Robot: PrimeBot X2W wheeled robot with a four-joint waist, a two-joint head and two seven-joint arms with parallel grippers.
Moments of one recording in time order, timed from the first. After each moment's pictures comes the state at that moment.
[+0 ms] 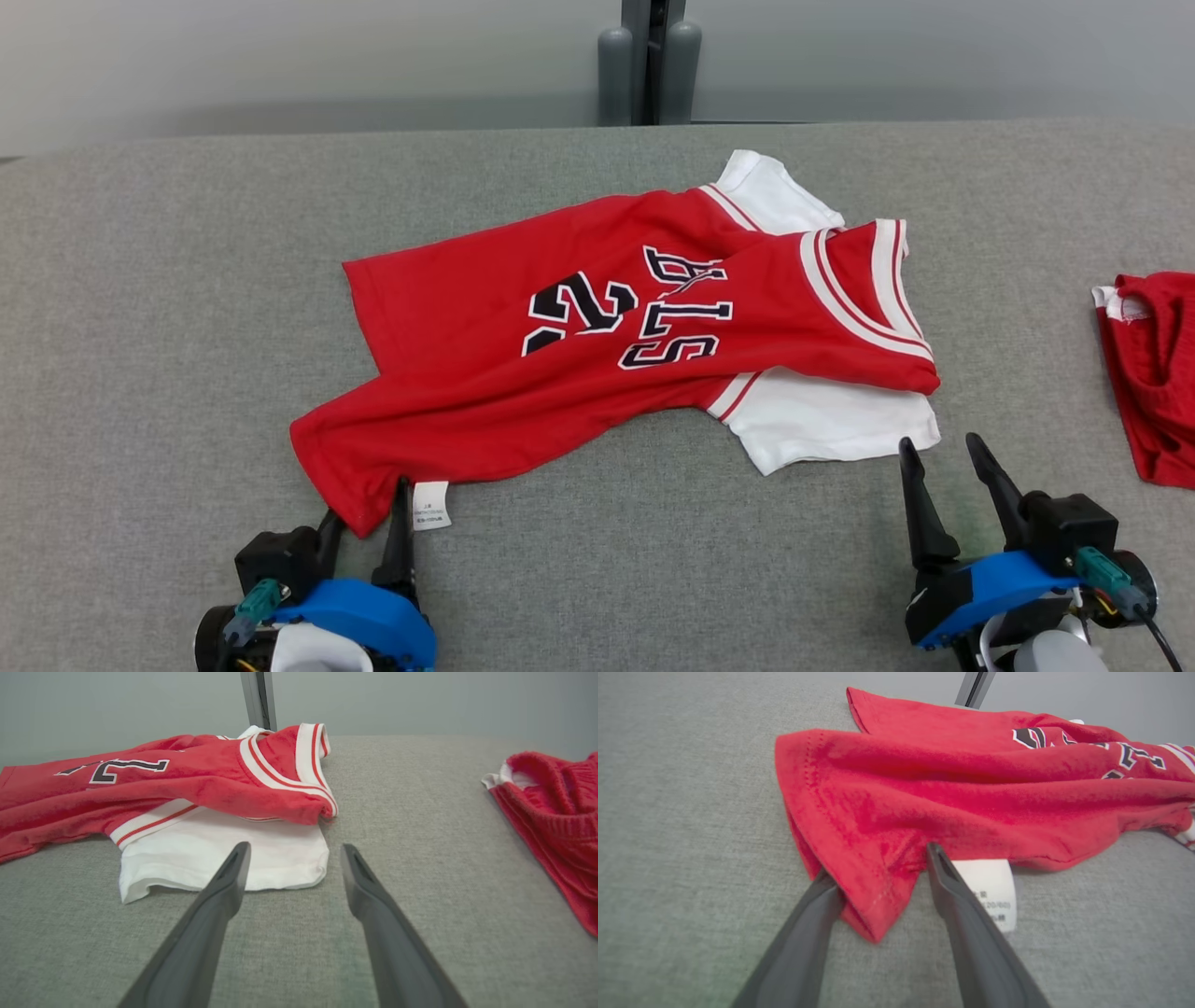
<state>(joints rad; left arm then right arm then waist) -0.18 0.05 -0.11 0.63 -0.27 -0.13 -0.26 -0.17 -0.05 -0.05 0.43 0.08 0.13 -0.26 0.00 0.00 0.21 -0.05</state>
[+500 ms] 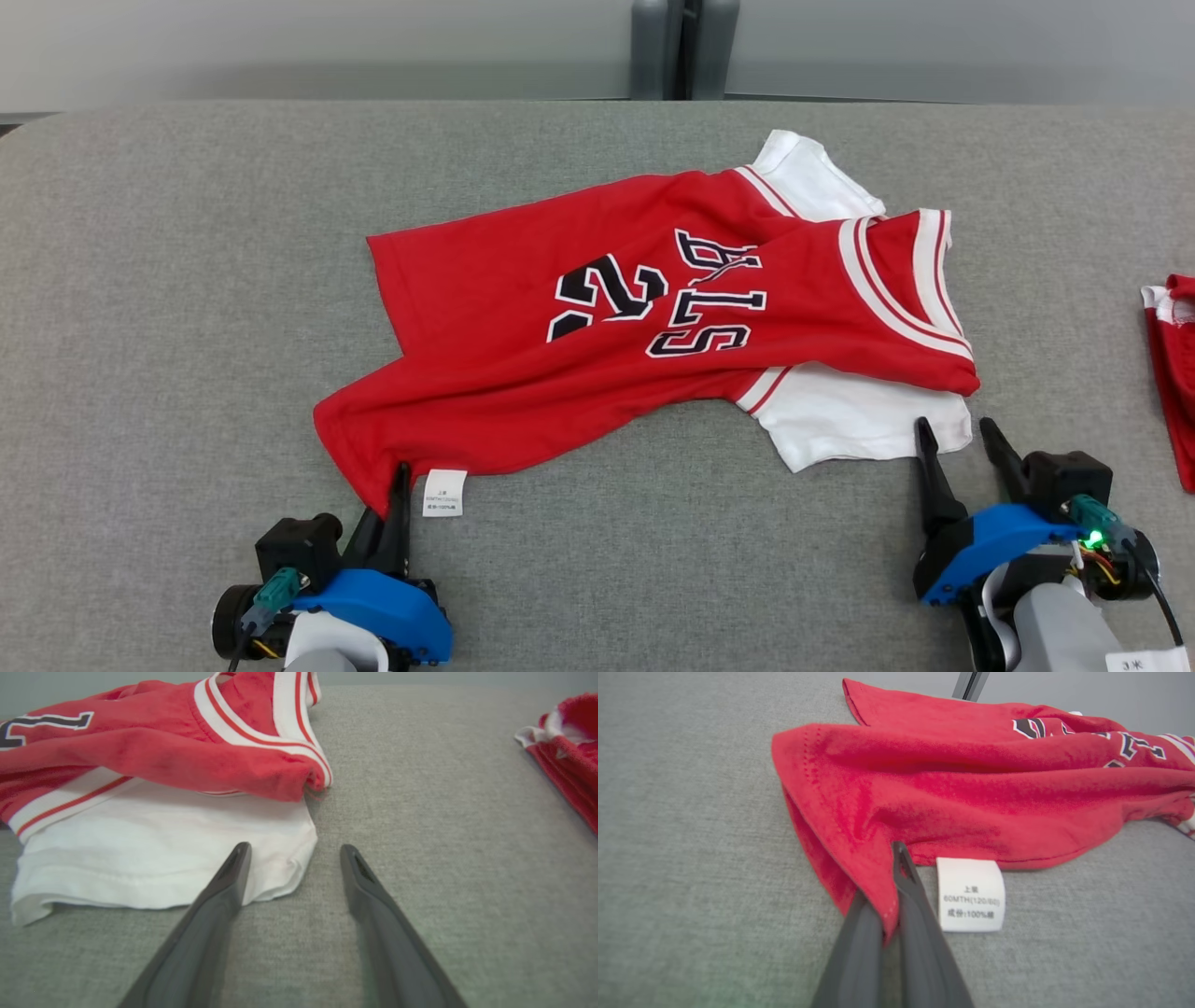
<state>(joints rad) -0.21 0.05 -0.14 0.63 -0.26 -0.13 -0.27 -0.33 -0.05 -0.14 0.69 0.03 0.13 -0.26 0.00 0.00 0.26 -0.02</state>
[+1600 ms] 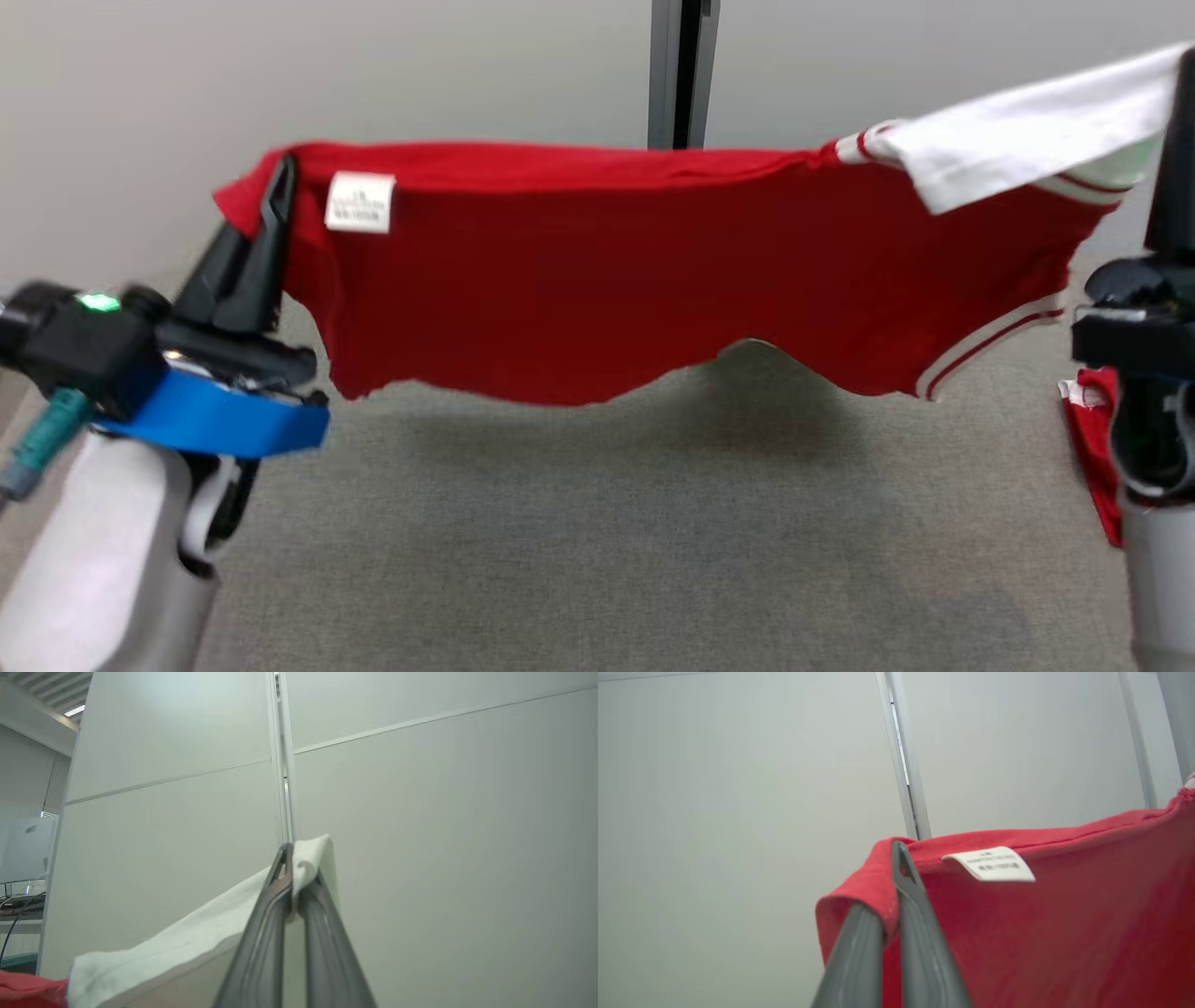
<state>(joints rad) -0.41 0.37 -0.26 0.11 -0.34 -0.13 -0.24 -0.46 -0.16 -0.09 0.03 0.38 0.13 -0.26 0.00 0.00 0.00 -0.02</state>
